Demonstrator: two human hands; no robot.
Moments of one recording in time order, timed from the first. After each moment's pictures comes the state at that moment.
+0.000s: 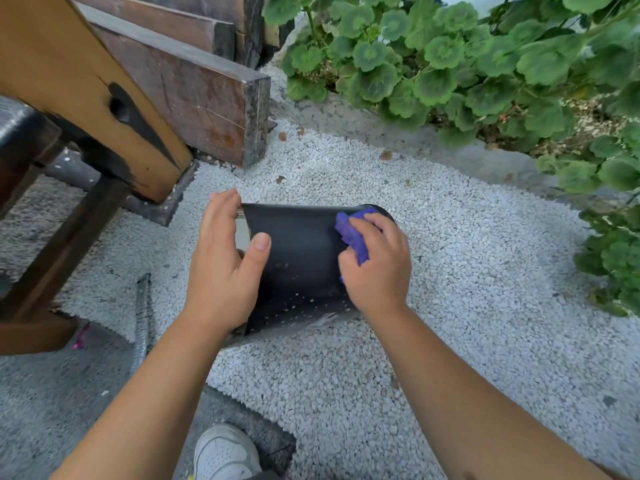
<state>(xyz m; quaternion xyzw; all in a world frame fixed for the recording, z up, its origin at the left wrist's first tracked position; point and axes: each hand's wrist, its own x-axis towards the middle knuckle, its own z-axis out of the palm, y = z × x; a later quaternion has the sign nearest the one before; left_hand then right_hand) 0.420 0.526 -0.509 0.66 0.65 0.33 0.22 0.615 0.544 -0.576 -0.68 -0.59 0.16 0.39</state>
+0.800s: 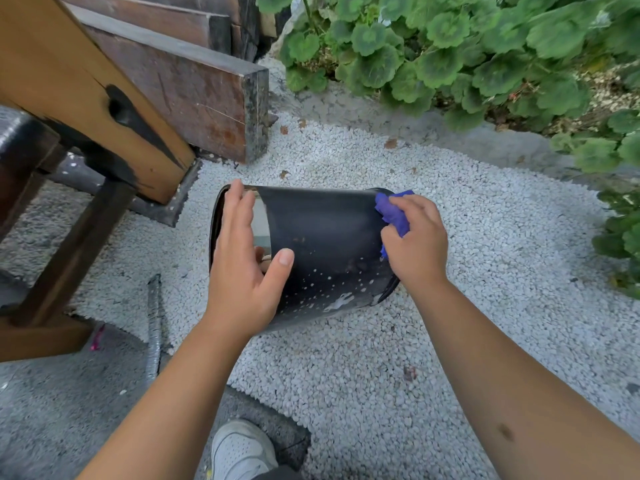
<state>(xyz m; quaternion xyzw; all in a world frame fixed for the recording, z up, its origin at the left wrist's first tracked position) 0.428 0.522 -0.523 0.69 0.59 0.35 0.22 0.665 0.573 -0.601 -0.72 -0.52 0.28 0.37</state>
